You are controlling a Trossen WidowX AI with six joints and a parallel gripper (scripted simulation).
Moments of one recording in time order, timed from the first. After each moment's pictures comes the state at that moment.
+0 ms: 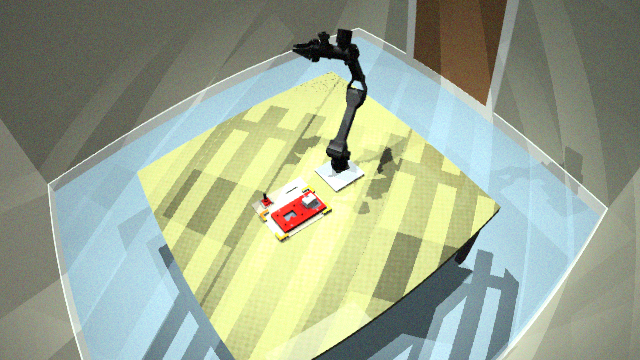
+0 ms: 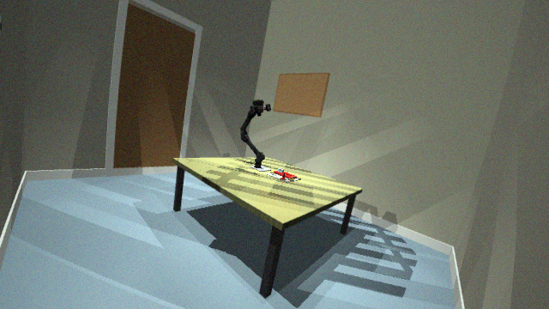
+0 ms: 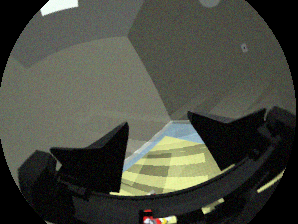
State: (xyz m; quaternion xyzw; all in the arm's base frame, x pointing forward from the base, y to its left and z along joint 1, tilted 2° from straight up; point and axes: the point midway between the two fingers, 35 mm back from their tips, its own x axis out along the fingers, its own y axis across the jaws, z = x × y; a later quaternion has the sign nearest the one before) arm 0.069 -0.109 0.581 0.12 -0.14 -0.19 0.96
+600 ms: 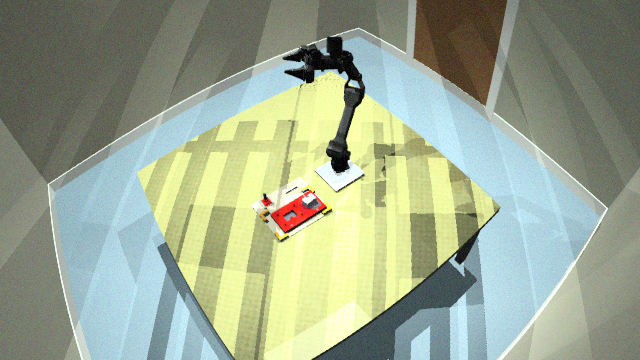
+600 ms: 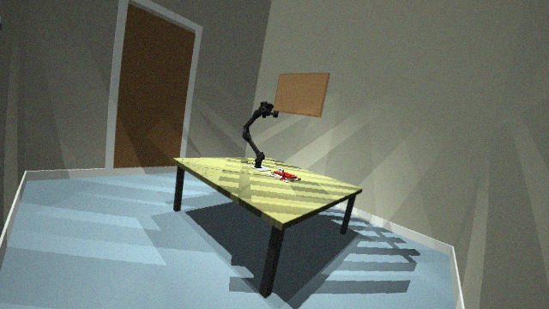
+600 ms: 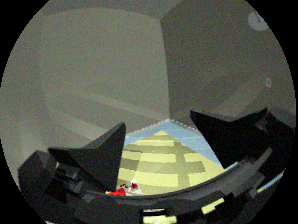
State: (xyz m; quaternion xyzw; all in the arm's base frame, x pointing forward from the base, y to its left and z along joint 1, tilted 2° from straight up) arm 0.128 -0.051 0.558 -0.05 -0.06 -0.13 0.99
